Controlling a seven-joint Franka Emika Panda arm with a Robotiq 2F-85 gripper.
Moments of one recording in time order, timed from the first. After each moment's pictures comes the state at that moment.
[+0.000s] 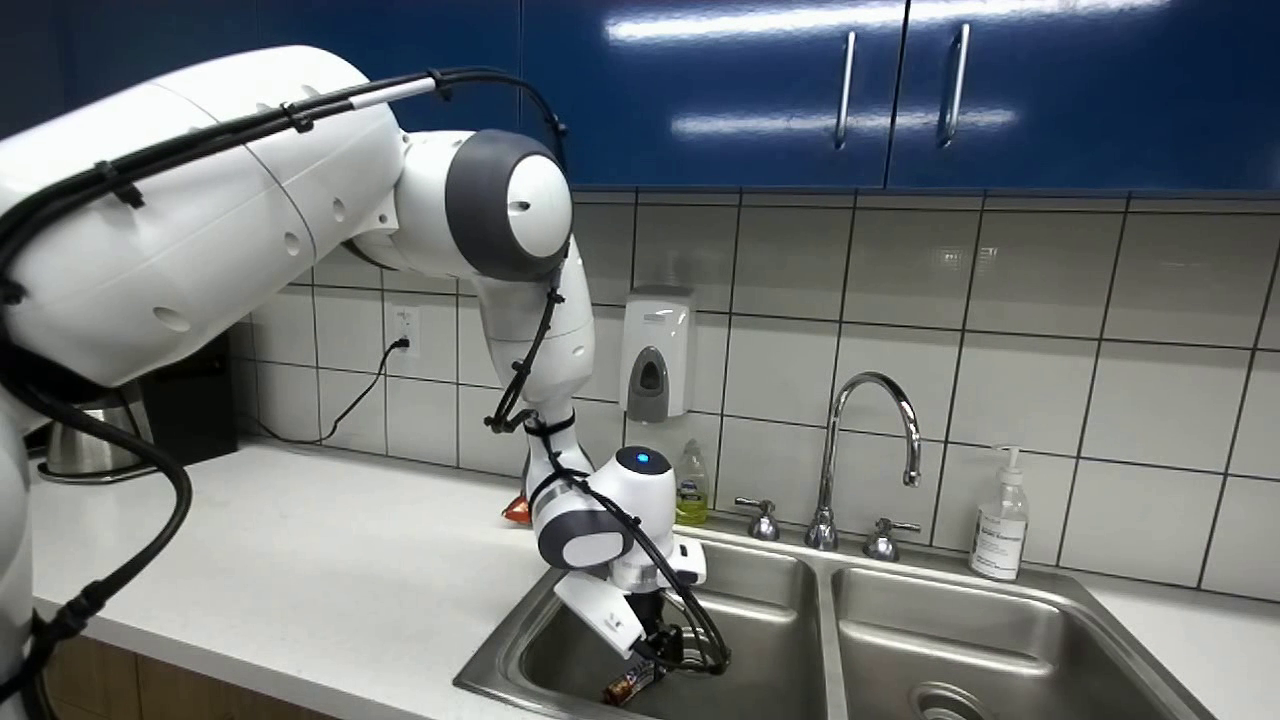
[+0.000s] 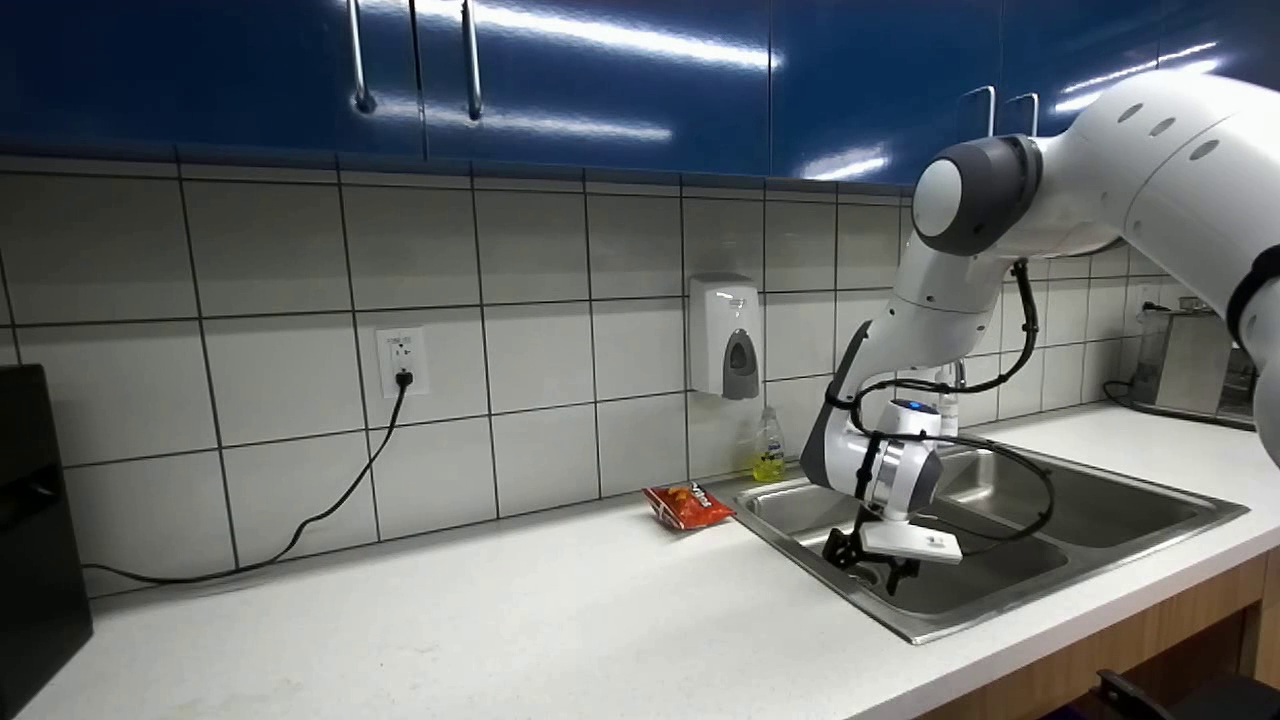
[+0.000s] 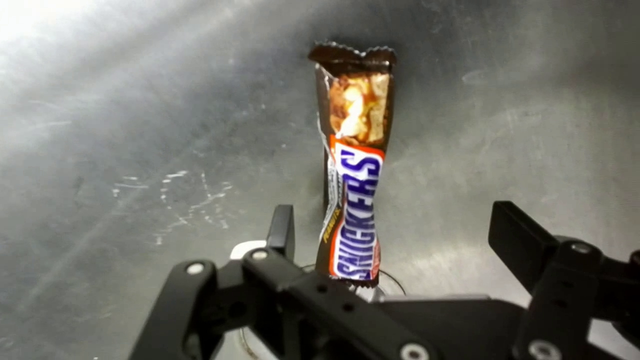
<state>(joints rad) -0.27 0.89 0.03 -1.95 0.70 3.04 -0.54</state>
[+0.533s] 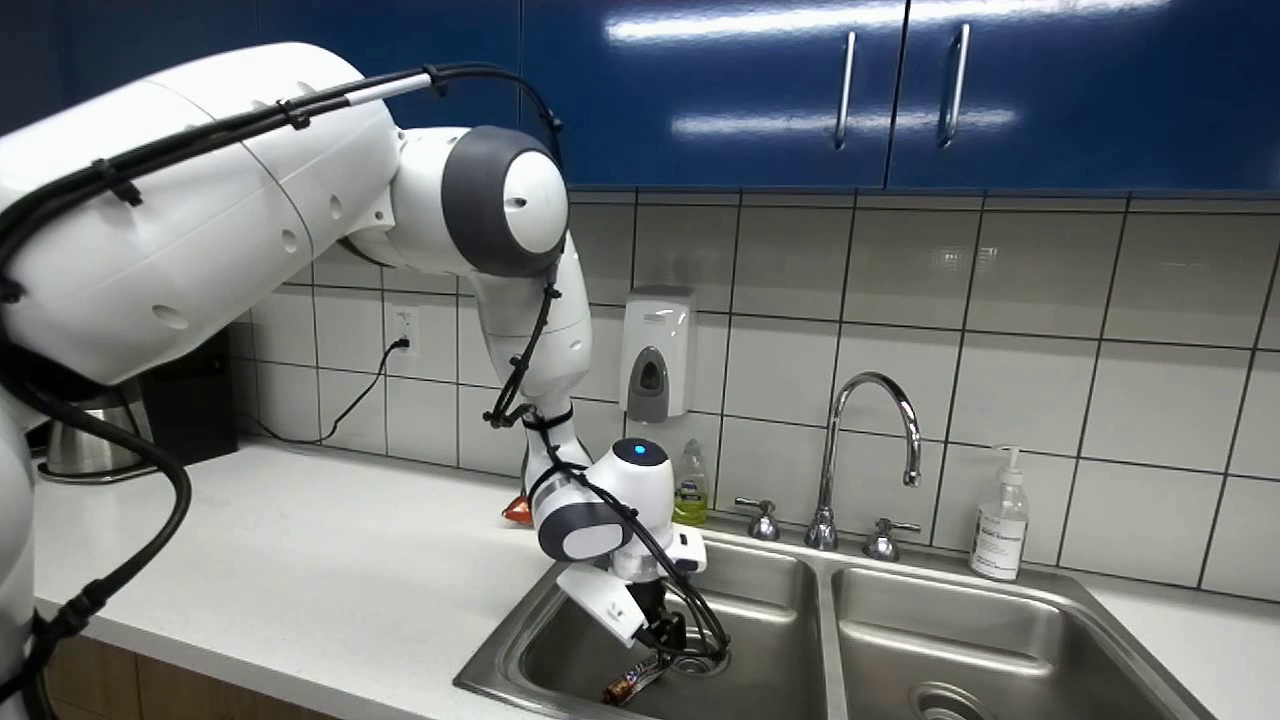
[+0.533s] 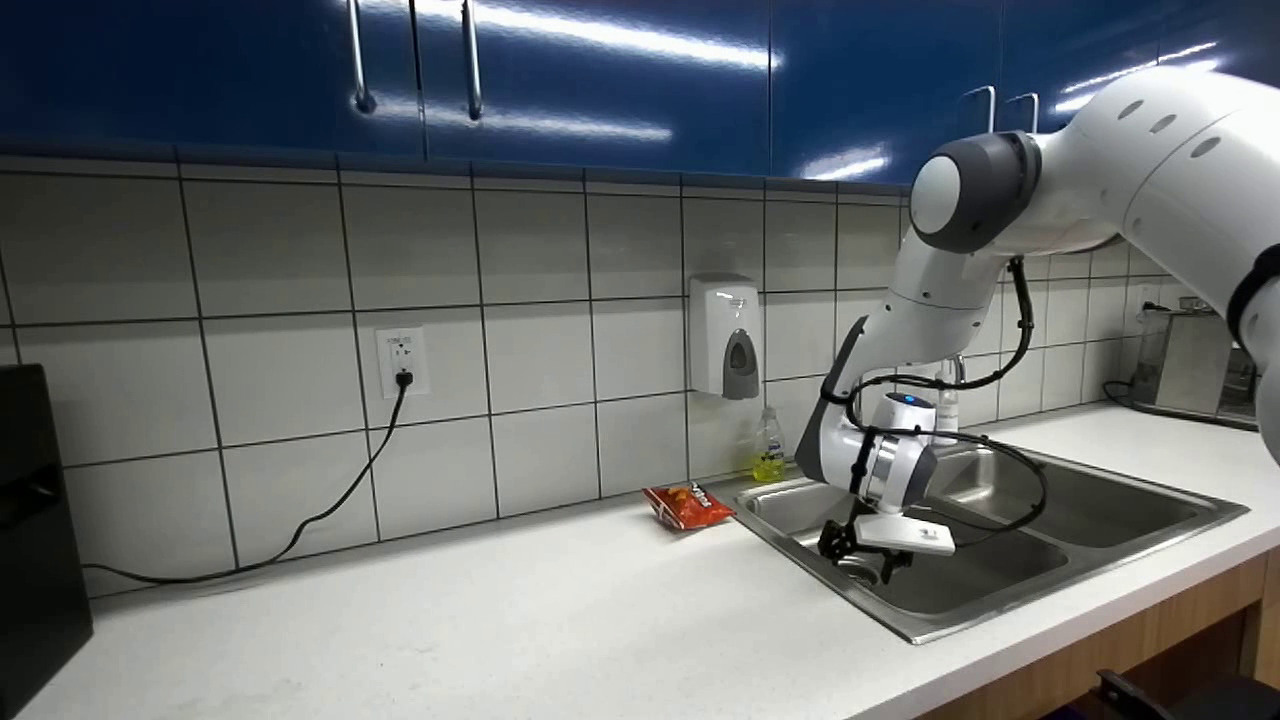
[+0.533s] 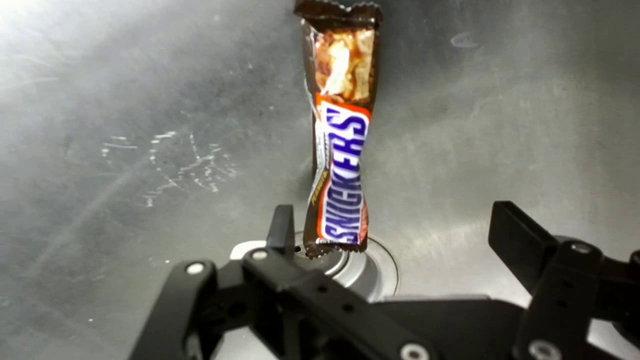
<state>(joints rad) -0.26 0.88 0.02 -1.94 0.70 3.06 -0.54</state>
